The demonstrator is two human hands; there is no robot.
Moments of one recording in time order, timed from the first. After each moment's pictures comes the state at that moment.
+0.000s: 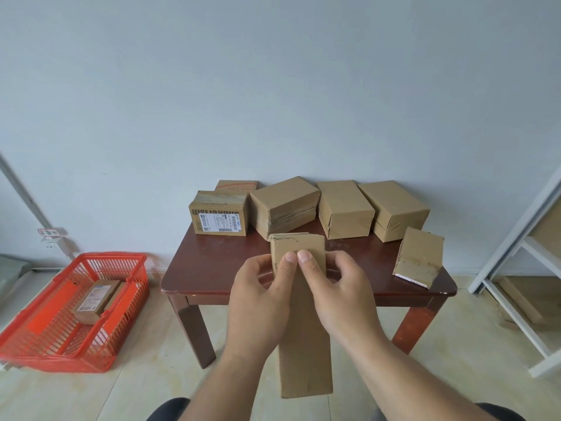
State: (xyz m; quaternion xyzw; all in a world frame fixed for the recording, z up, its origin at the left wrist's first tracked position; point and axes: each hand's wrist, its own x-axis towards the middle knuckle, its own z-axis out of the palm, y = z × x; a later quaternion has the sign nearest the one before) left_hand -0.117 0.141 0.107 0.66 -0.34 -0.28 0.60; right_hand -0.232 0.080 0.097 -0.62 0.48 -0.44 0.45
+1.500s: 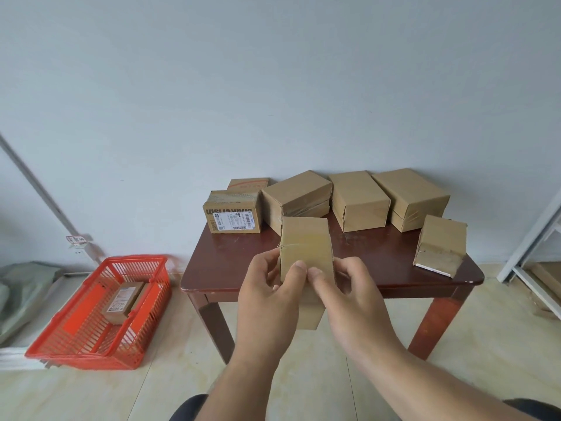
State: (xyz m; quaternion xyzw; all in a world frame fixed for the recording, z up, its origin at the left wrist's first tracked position) left_hand -0.118 0.154 0.109 0.63 -0.33 -0.31 0.63; right_hand -0.231 0.105 0.089 -0.54 0.43 -0.45 0.56
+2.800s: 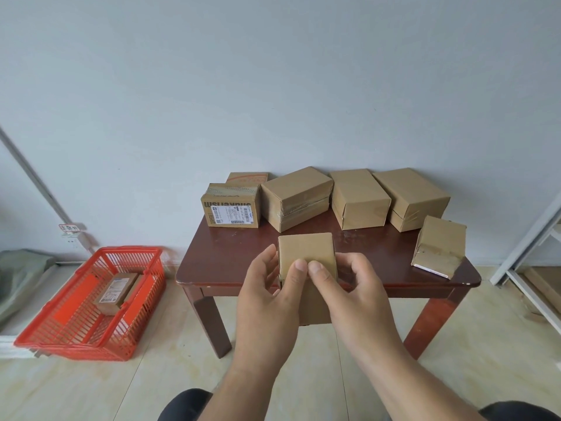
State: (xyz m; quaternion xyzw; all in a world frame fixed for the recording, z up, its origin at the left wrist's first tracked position) left_hand -0.122 0.160 0.099 0.60 -0.32 -0.31 0.66; right_hand -0.233 0.101 0.084 -0.57 0.42 -0.47 0.53
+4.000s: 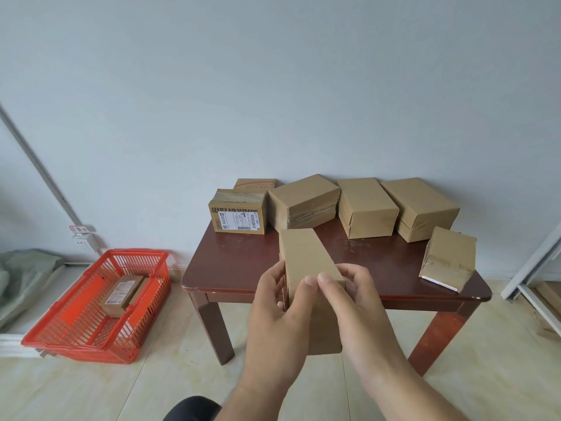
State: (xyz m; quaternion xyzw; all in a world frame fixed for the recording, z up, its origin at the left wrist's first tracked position) left_hand -0.128 0.166 0.102 0.62 -0.32 -0.34 0.64; right_hand -0.229 0.104 0.087 -0.55 0.41 -0.42 0.59
